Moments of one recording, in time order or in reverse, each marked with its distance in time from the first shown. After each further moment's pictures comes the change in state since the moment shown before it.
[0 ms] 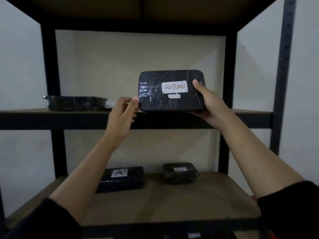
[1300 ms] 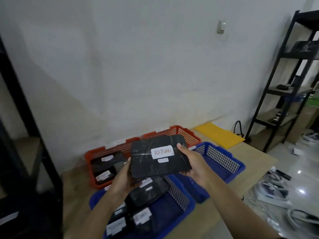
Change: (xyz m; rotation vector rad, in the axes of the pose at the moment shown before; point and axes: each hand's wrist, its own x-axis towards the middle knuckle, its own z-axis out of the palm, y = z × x) left_hand -0.367 -0.029 0.643 -0.557 -0.678 -1.127; right_hand -0.228 0.098 -0.677 -0.083 0.669 0.607
